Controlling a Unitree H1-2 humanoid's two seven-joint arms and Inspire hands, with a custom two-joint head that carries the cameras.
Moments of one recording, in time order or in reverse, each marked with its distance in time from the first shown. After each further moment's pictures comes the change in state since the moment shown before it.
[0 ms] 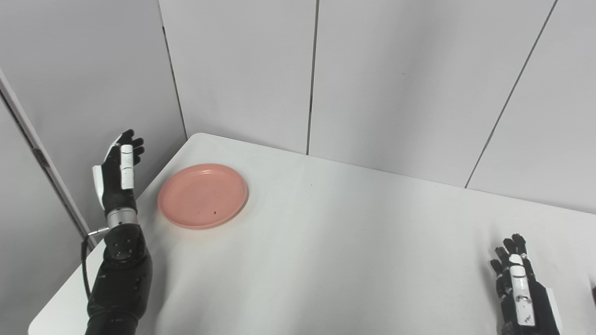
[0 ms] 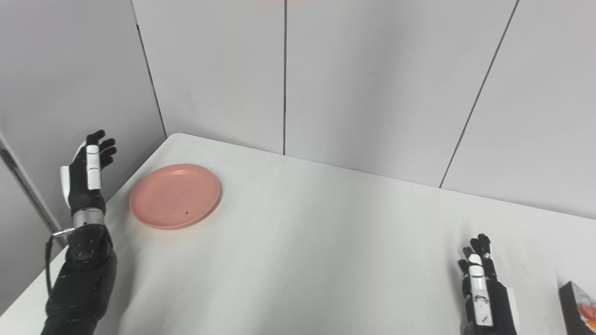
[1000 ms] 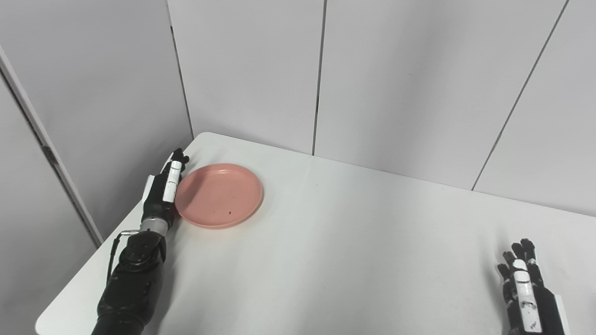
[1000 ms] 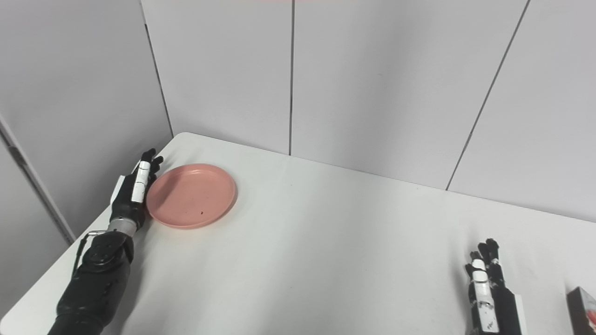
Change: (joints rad) left arm 0.002 0.001 -0.159 0.030 -0.080 0.120 -0.270; right arm 0.023 0.016 -0.010 -0.032 0.010 0.000 -0.004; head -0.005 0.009
